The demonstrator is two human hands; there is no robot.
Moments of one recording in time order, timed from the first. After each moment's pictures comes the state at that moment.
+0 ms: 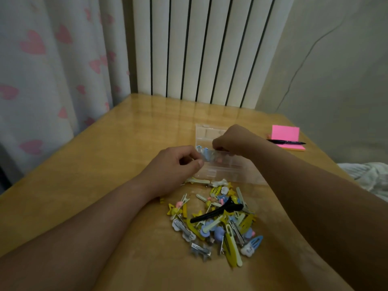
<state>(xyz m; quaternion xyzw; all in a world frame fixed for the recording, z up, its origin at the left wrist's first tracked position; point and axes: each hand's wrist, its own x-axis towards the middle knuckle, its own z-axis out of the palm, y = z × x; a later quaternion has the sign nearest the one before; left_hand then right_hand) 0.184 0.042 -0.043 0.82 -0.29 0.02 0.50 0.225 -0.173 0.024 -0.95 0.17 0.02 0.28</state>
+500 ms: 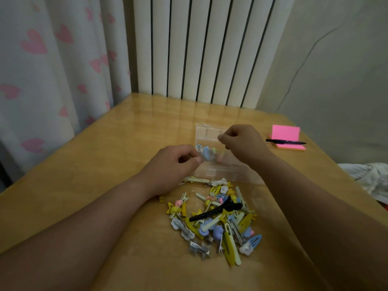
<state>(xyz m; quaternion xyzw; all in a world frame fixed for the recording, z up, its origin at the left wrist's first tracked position) 0.181 0.042 -0.040 0.82 -0.29 0.02 0.50 0.195 -0.190 0.006 -0.93 0.06 -0.16 0.33</state>
